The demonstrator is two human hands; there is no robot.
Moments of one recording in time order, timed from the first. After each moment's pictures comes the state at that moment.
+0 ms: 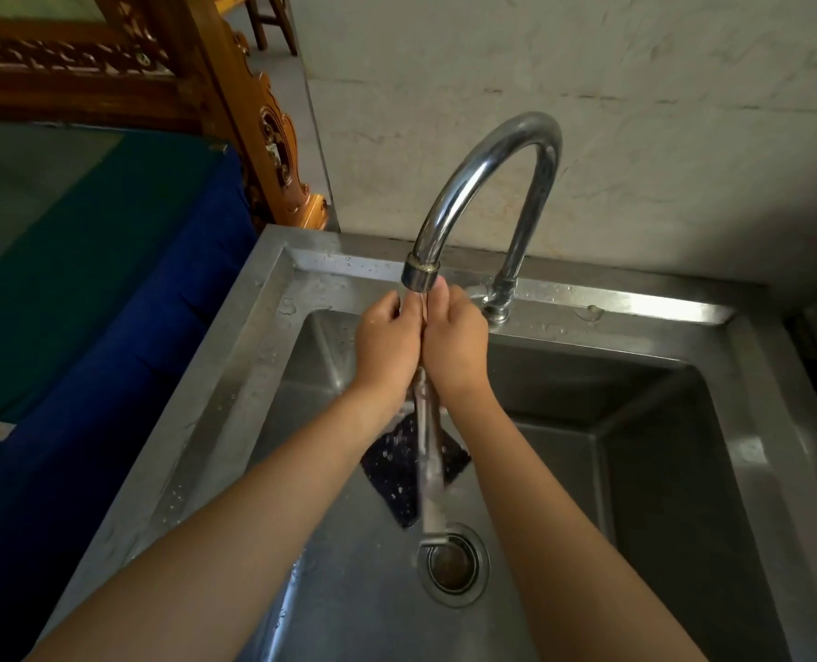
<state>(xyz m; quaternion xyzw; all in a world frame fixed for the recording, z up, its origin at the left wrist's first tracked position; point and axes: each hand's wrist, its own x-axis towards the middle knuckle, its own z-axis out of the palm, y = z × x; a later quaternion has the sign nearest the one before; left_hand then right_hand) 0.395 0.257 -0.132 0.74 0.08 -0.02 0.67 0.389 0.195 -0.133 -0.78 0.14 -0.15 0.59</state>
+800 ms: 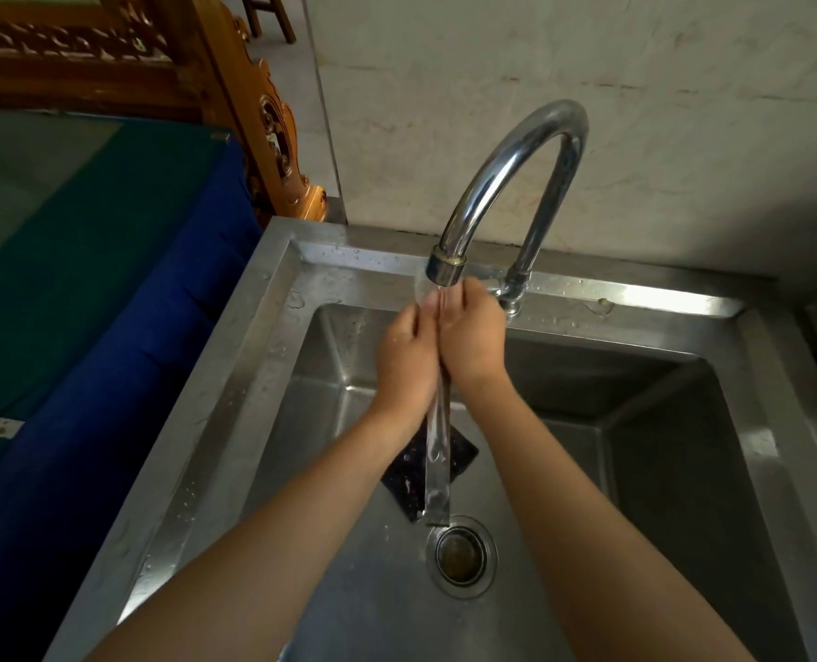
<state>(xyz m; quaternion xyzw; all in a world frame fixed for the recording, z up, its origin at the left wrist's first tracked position) 0.381 0.259 -0.140 0.72 0.06 -0.04 0.69 0.391 0.199 -0.128 -0.79 0.17 -0.13 0.58</state>
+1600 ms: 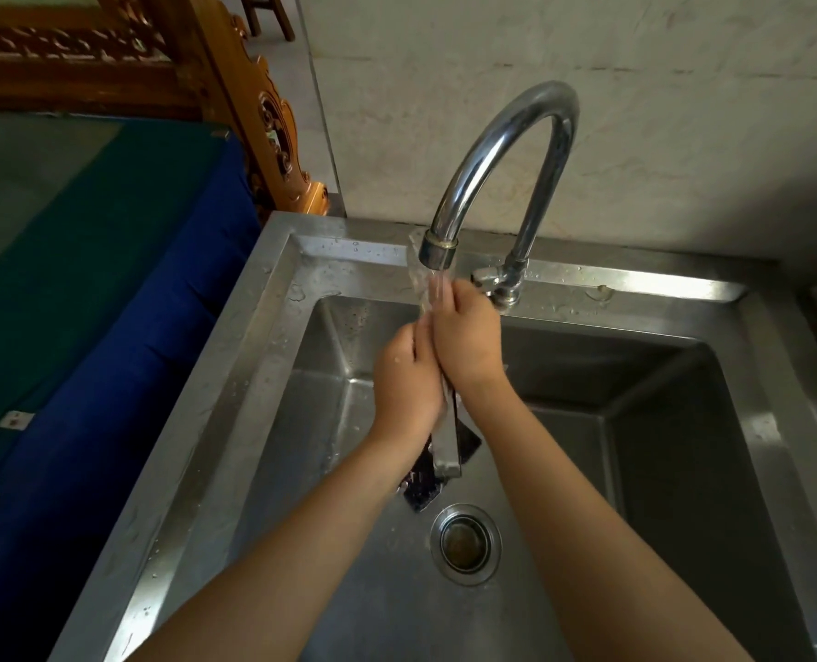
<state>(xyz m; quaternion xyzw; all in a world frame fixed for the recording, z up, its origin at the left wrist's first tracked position) 0.351 0.262 -0.143 0.76 0.05 -0.01 0.64 0.379 0.198 -0.132 -0.79 0.16 -0.10 0.58</state>
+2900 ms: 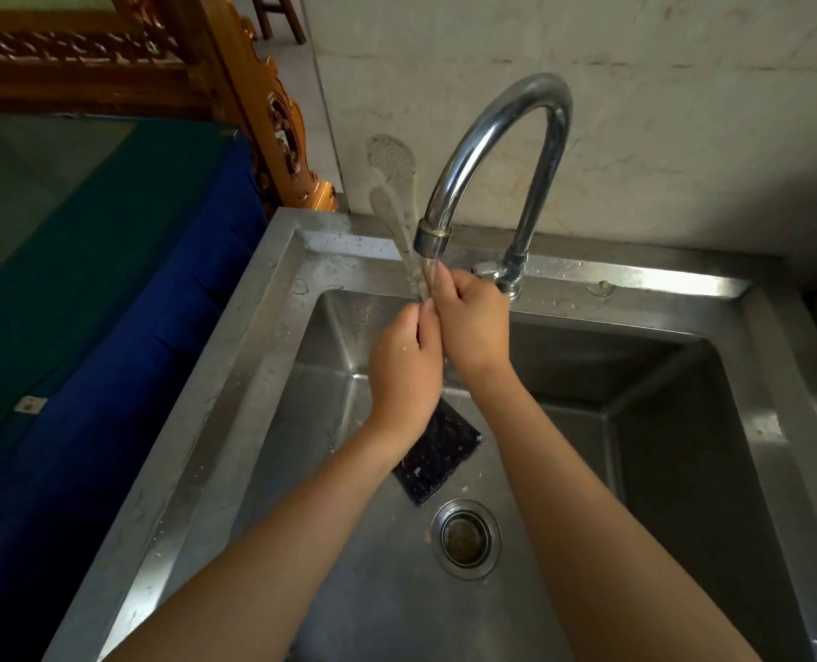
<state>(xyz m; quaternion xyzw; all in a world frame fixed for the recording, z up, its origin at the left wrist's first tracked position) 0.350 0.262 -0.139 0.84 -0.02 0.09 0.53 0.373 0.190 -0.123 -0.80 0.12 -0.13 0.57</state>
